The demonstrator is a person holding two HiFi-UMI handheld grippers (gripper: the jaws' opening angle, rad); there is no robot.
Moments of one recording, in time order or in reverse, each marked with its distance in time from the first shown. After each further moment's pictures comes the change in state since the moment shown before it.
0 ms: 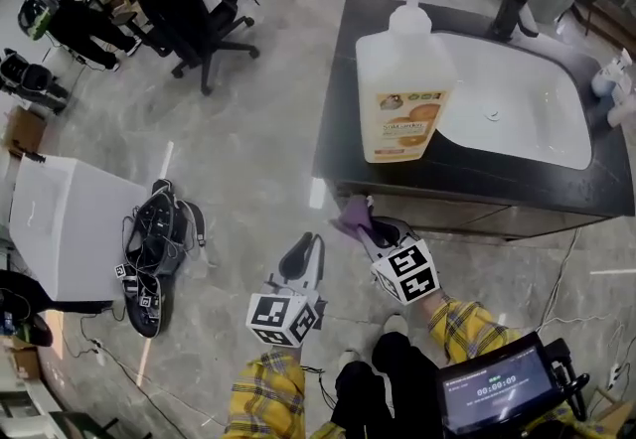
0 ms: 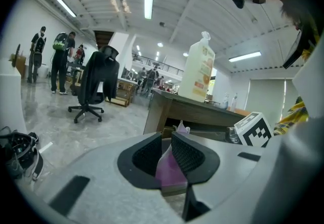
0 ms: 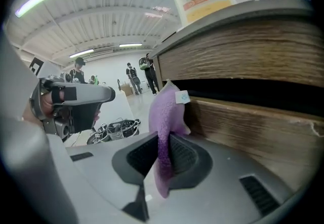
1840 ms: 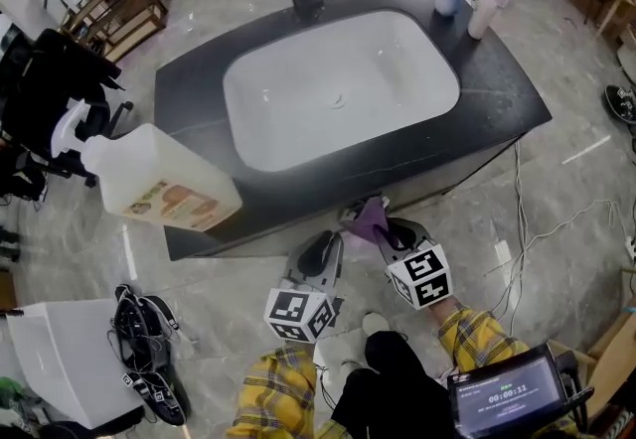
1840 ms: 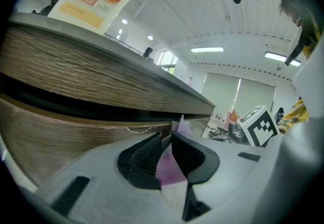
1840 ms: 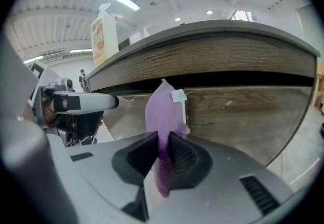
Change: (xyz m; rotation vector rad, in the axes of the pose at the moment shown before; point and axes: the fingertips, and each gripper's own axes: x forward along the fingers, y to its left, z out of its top) left arm 0.146 -0.258 -0.062 0.094 0.177 -0.521; right arm -0.220 -0.190 -0.094 0.271 -0.041 -0.497
